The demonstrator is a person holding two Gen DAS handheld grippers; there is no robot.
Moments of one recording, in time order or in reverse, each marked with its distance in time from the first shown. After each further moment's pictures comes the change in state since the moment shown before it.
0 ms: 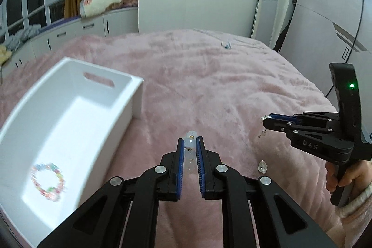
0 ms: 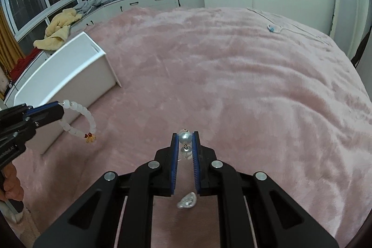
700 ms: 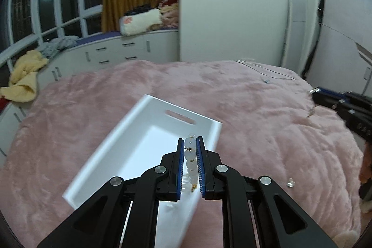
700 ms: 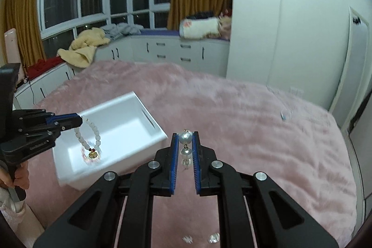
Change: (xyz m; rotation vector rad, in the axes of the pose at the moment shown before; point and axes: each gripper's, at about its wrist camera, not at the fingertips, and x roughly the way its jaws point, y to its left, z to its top) left arm -0.108 0.086 0.045 -0.065 -0.100 0.224; right arm -0.111 0.112 0.091 -0.193 -0.299 0.019
